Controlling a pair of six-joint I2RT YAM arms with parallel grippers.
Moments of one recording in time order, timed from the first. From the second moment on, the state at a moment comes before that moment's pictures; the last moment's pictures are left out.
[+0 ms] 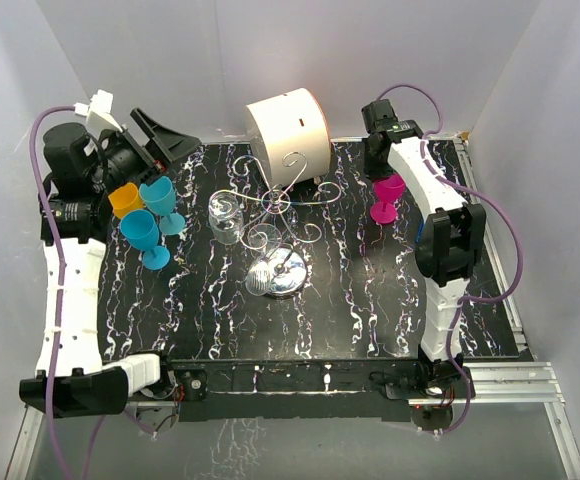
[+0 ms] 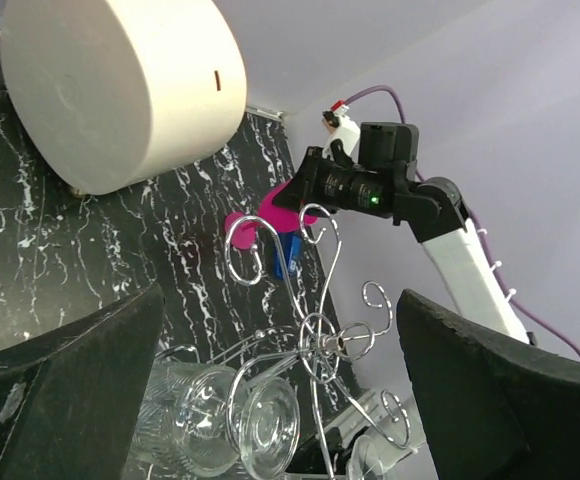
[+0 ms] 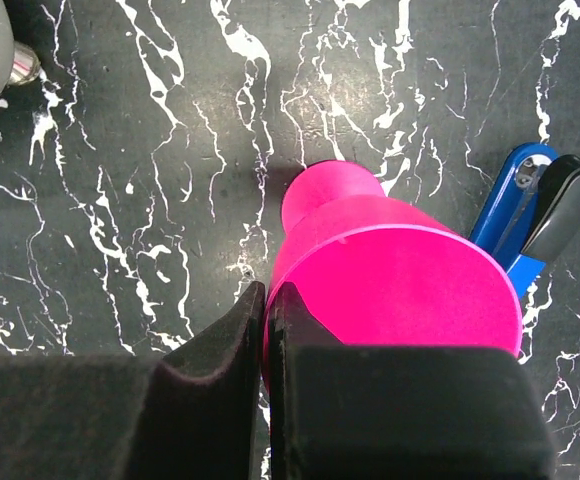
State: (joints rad) left arm 0.05 1.19 1.51 -0.50 0.67 -0.77; right arm 0.22 2.08 2.04 -0.98 0.23 0.24
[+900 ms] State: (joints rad) left arm -0.02 0.99 1.45 -0.78 0.46 -0.59; right arm 0.22 1.85 1.98 -0.88 0.06 0.24
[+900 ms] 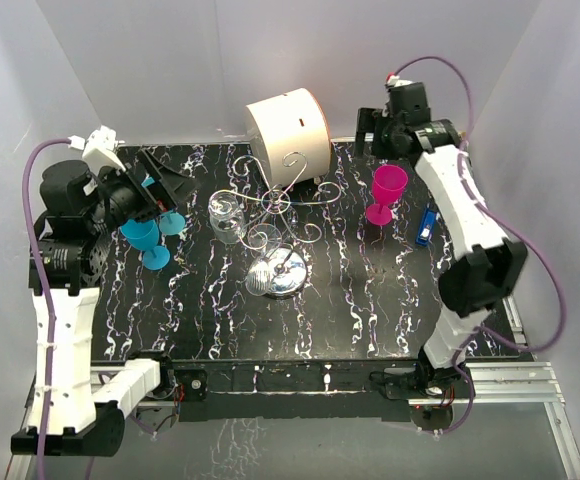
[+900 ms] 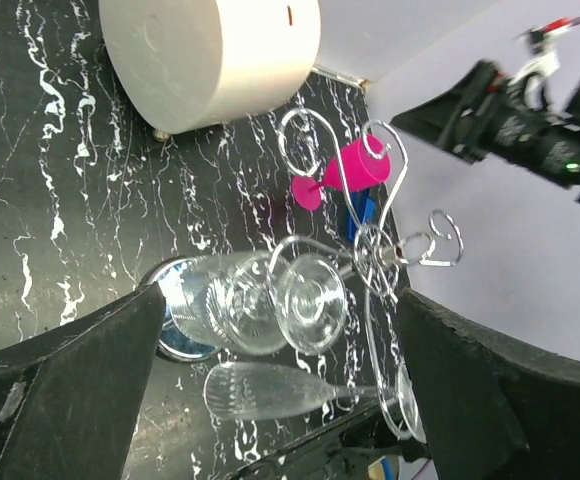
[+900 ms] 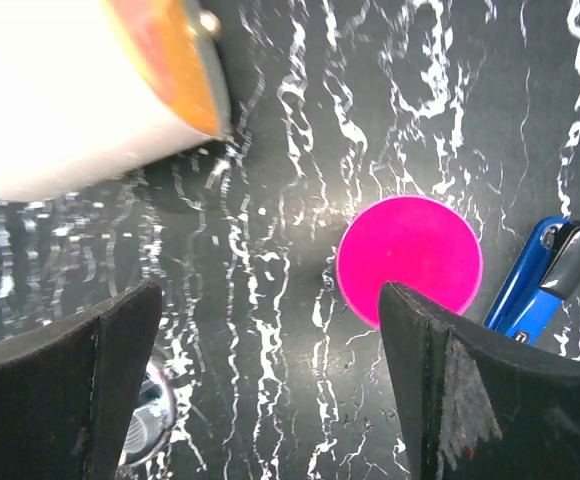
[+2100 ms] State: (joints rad) left arm -0.47 1.20 1.71 -1.05 0.19 0.04; right arm 0.22 1.23 1.52 -0.35 0.05 0.23
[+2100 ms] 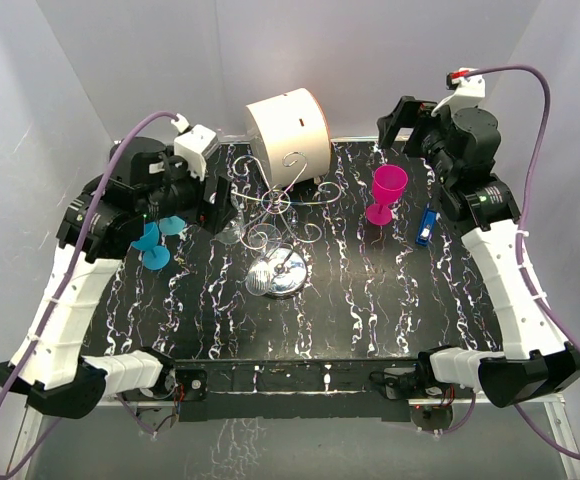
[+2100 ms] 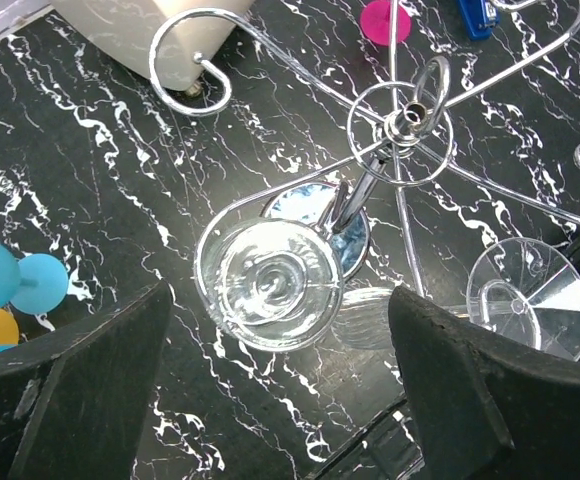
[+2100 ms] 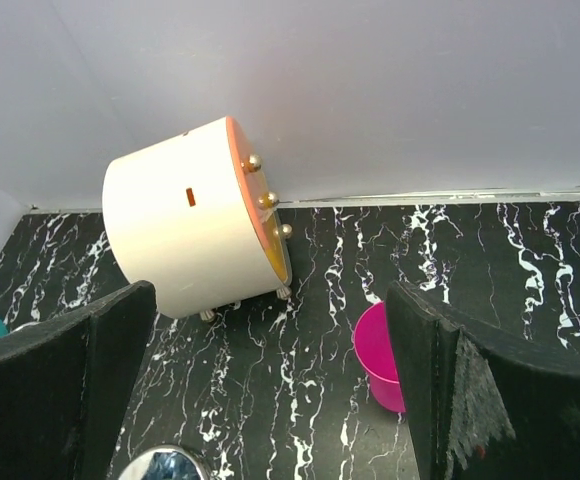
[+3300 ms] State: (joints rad) left arm -0.64 1.25 1.71 -1.07 -0.07 0.11; right arm 0.22 1.24 1.49 -0.32 0.05 0.24
